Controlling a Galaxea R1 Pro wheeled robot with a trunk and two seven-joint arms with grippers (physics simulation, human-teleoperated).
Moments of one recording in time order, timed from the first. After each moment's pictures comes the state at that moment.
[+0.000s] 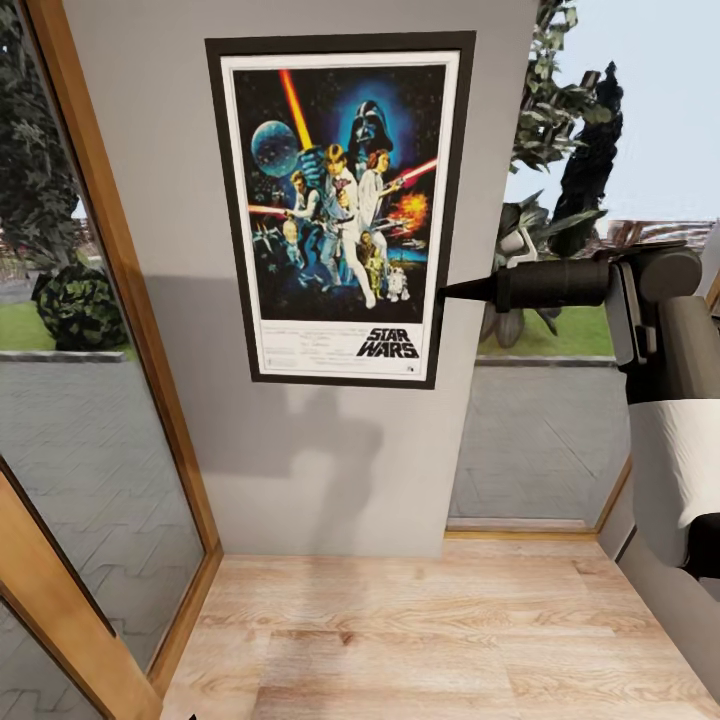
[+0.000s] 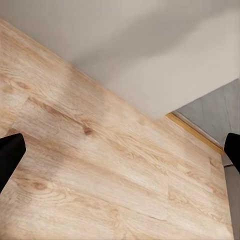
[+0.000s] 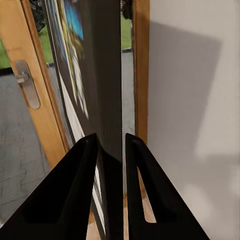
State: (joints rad) left arm -0.25 0.22 -0.05 -0.04 0.91 -0.40 -0.88; right arm -1.32 -0.24 0.05 -1.22 0.01 0.99 1.35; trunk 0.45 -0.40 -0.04
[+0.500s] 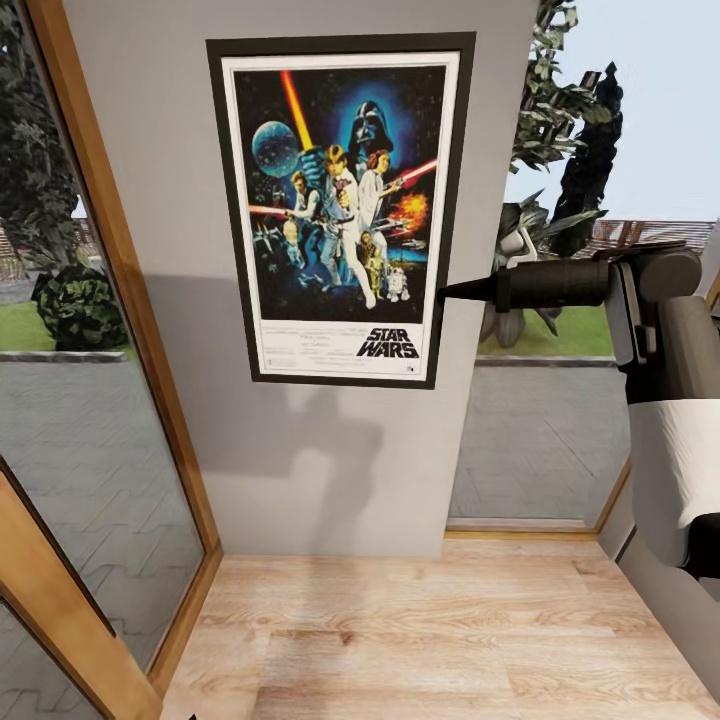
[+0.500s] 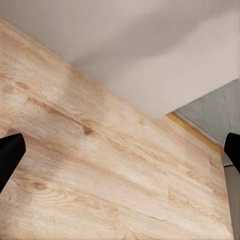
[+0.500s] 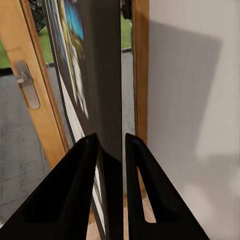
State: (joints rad) left arm -0.25 0.22 -0.05 -0.04 0.91 -0.40 -0.88; right arm -1.32 -0.24 0.05 -1.22 0.01 0.99 1.35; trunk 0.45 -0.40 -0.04
